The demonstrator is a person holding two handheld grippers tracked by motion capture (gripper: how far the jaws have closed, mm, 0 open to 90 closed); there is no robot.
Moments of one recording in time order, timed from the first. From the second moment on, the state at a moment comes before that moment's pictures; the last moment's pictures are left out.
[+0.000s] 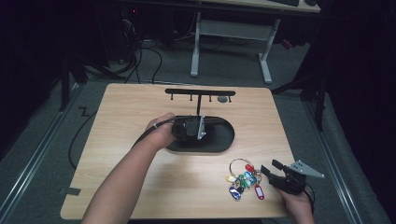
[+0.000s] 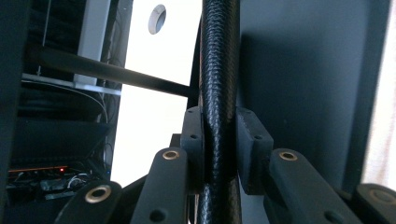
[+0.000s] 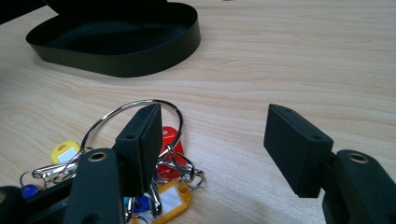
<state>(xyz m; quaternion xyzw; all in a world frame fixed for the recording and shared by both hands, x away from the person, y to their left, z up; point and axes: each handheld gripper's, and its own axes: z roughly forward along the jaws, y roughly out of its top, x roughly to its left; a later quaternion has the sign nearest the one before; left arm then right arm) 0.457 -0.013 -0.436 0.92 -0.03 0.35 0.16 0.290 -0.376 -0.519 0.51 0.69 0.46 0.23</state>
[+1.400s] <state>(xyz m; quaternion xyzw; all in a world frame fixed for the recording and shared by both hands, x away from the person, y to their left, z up) 0.451 -0.004 -0.477 0.95 0.03 0.27 0.13 0.296 -0.373 -0.524 0.51 0.70 0.46 0.22</state>
